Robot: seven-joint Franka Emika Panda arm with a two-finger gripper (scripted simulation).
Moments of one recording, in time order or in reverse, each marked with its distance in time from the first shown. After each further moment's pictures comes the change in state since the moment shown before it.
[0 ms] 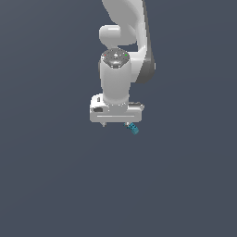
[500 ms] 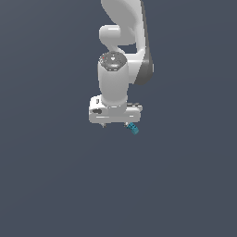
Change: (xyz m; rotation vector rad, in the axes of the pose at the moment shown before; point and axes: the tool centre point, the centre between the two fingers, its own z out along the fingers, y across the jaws) arm -0.005 0.003 0.008 0.013 -0.018 -0.010
